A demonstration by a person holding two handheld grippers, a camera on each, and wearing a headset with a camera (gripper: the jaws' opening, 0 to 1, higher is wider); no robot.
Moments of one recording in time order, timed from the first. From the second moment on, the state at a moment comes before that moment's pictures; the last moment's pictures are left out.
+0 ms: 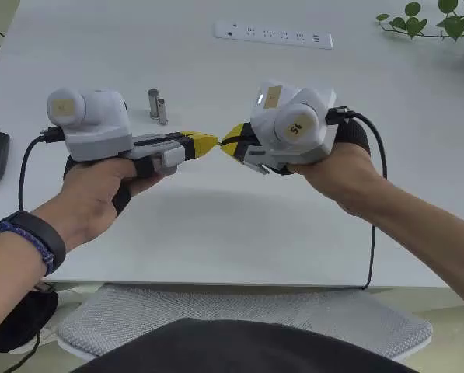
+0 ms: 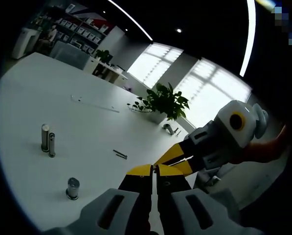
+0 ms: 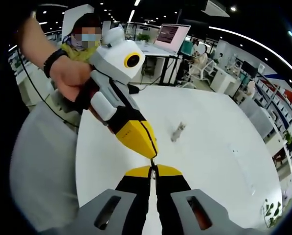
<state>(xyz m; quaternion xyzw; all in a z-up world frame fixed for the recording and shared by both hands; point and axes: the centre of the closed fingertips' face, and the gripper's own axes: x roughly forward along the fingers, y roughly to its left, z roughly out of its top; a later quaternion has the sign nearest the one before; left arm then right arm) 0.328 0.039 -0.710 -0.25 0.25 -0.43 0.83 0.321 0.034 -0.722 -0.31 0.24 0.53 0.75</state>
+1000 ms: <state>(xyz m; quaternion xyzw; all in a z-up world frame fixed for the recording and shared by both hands) 0.312 0.035 -0.708 -0.21 0.25 -0.48 0.82 0.310 0.024 -0.734 -0.26 0.30 0.58 0.71</state>
